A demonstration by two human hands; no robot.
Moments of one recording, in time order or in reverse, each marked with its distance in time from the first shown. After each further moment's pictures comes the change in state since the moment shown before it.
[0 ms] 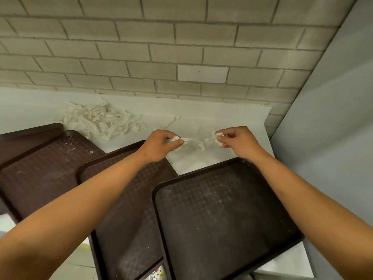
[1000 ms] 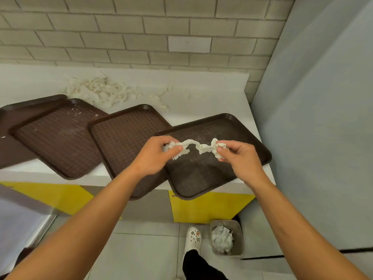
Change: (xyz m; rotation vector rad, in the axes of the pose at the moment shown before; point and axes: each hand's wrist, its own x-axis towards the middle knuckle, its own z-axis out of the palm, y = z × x) left_hand -0.248 0.062 0.050 -0.160 -0.044 0.074; right_hand -0.294 0.003 0.054 0.274 0.165 0.044
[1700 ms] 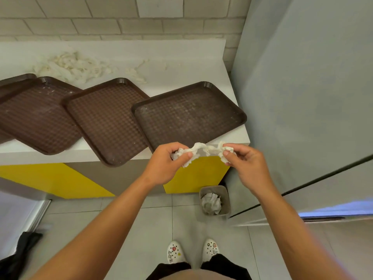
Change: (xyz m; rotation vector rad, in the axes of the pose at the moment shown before) left_hand -0.090 0.021 0.117 -0.166 -0.080 -0.062; right_hand -0.138 0.038 -0.055 0.086 0.177 0.034
